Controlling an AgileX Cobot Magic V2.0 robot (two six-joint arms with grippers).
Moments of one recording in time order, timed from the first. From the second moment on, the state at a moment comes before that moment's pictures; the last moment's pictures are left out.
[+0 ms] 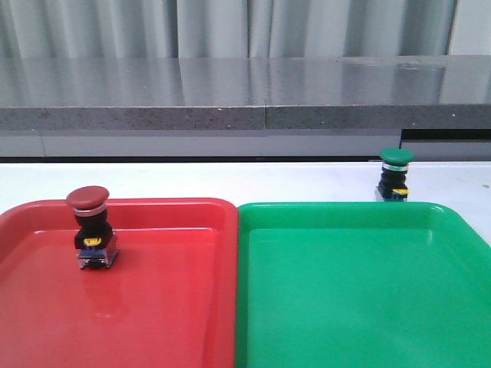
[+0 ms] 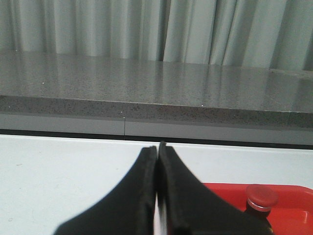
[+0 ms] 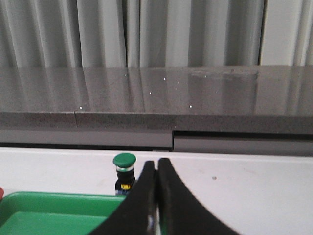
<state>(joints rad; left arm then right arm) -0.06 -0.01 0.00 0.15 0.05 -0.24 0.04 -0.01 0.01 -0.01 -0.02 0.05</state>
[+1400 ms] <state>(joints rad) -0.06 -0.01 0.00 0.15 0.05 -0.24 0.04 0.64 -0.71 -0.01 0.74 0.05</state>
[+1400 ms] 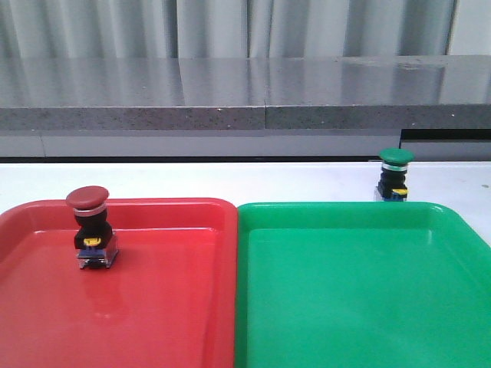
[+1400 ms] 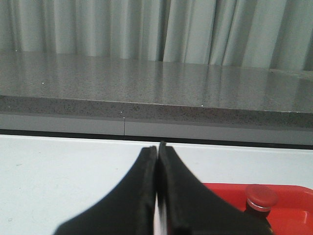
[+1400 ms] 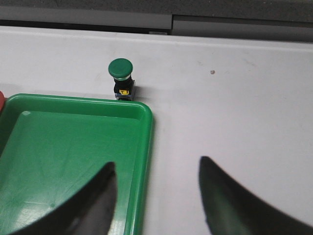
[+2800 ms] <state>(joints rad) -0.06 -0.01 0.00 0.15 0.05 -0.24 0.16 1.62 -1.23 0.03 0.61 0.05</state>
